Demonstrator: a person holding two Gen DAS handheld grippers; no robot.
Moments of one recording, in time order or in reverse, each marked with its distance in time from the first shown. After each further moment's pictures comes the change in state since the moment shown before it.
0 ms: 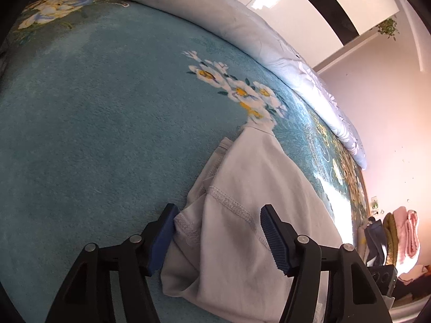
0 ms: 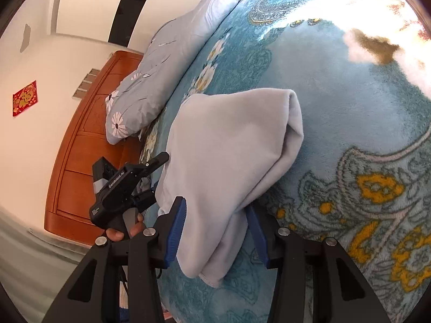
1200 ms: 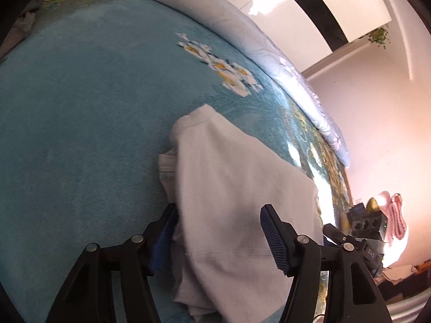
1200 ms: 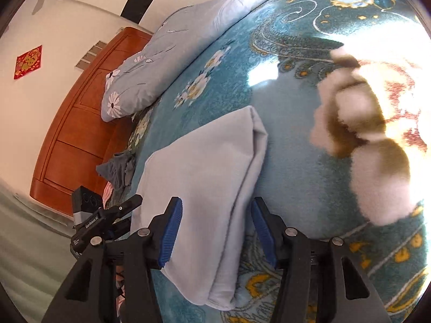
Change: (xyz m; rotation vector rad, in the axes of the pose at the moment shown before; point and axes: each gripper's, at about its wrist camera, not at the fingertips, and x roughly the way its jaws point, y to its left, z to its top) left arm -0.025 -0.020 -0.085 -0.020 -0.005 -0.108; right arm -0.026 -0.014 0.046 -0.172 0.093 -0.056
